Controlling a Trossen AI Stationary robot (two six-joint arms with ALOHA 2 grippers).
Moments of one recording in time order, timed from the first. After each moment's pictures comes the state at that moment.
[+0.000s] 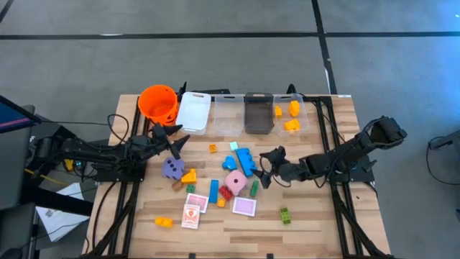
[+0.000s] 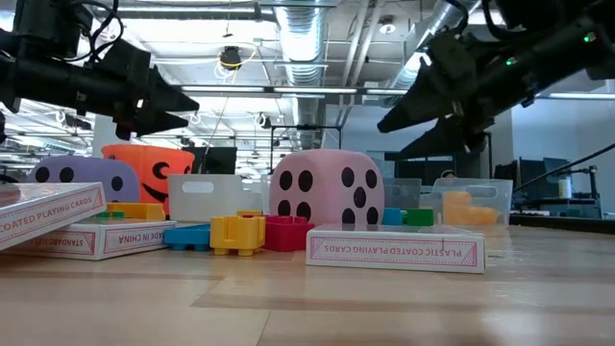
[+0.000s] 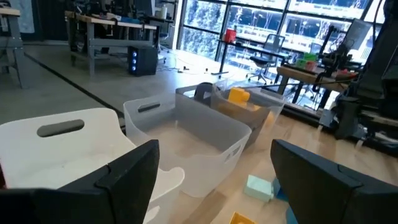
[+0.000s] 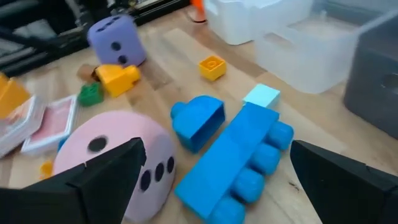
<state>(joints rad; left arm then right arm) 0.10 0.66 0.01 0.61 -0.53 -0.22 0.33 1.43 0.51 0.36 0.65 0.59</state>
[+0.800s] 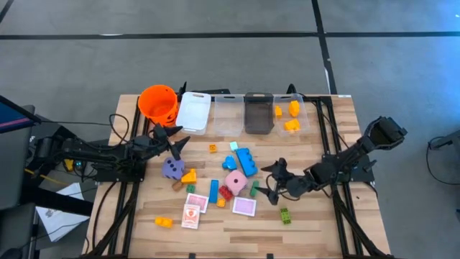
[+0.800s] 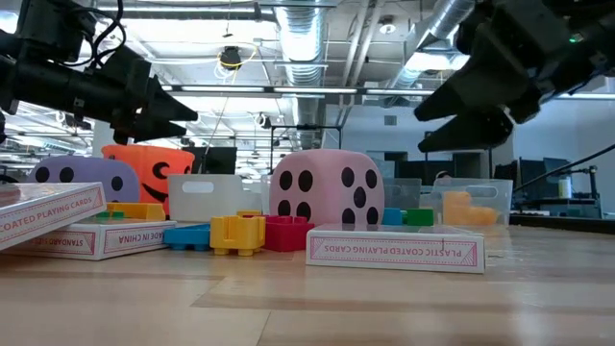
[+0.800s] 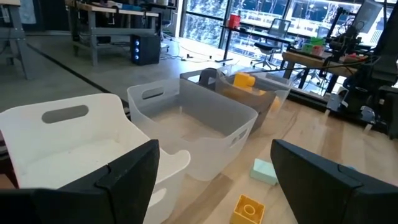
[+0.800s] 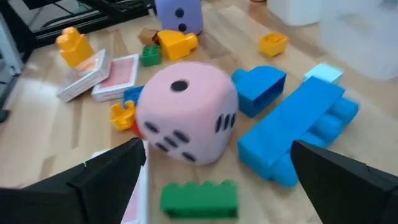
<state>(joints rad) 0.10 0.66 0.01 0.55 -0.53 -0.22 0.51 1.43 0.50 0.34 0.65 0.60</state>
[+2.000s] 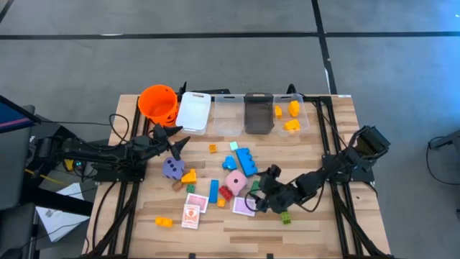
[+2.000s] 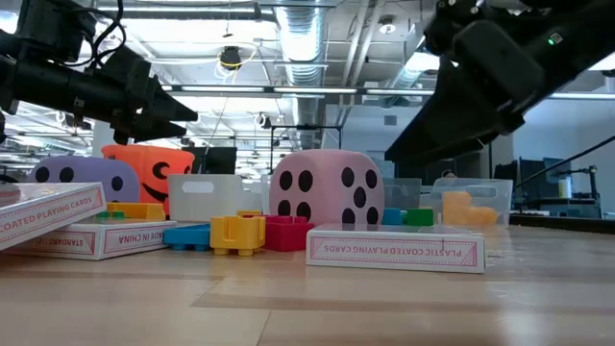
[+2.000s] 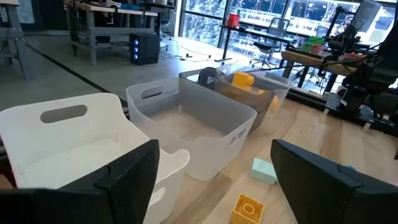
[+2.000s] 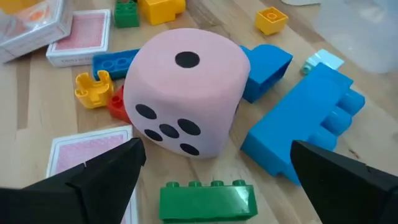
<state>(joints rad) 0.10 0.66 0.01 0.55 -0.53 -0.22 0.54 1.67 0.78 0.03 0.74 0.66</state>
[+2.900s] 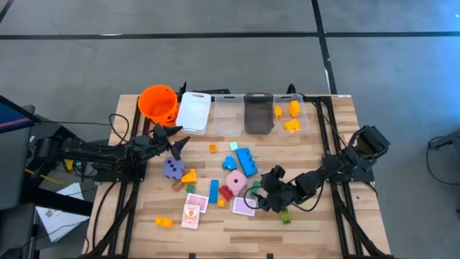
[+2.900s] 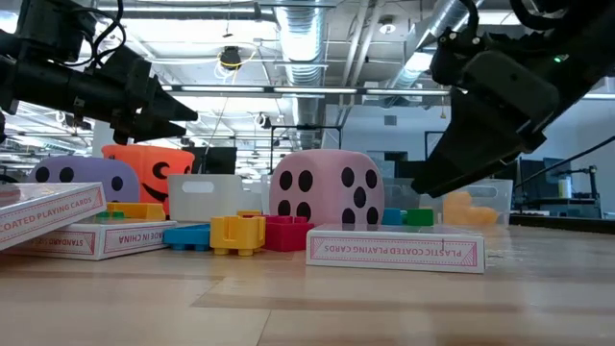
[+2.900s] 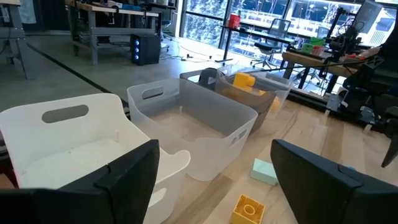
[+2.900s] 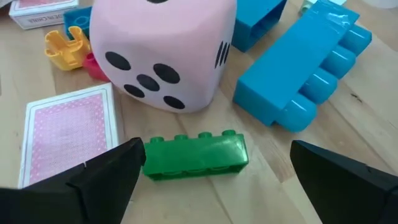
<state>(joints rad) 0.10 0.66 0.01 0.55 -0.53 -0.23 0.52 1.67 0.78 -0.12 0.65 0.81</state>
